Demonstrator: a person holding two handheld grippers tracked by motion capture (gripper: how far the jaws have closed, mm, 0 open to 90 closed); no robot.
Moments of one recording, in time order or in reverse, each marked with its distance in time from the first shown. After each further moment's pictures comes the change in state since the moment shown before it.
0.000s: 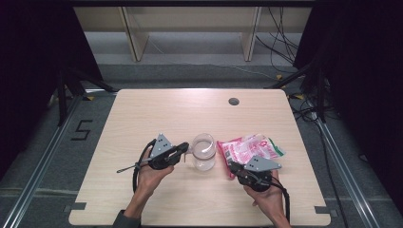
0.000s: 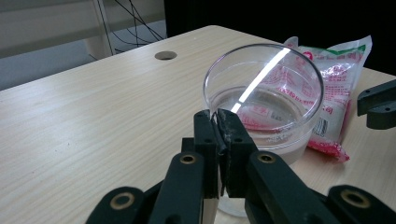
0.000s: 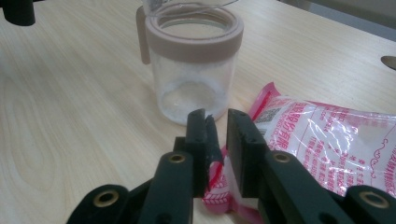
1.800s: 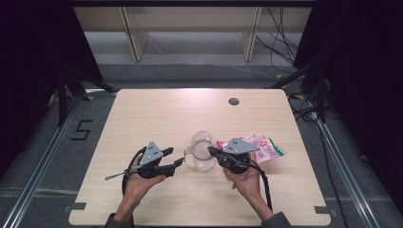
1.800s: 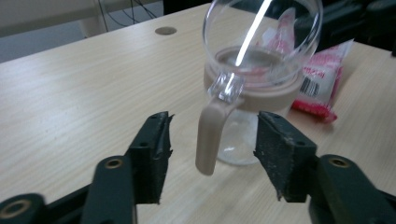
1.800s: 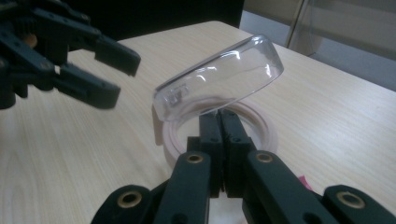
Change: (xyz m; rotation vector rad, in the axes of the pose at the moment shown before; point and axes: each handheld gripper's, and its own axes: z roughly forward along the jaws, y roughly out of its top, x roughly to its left) left arm 0.006 -0.021 -0.029 0.083 0.010 0.000; right arm 0.009 0.057 0.046 -0.108 0.054 -0.022
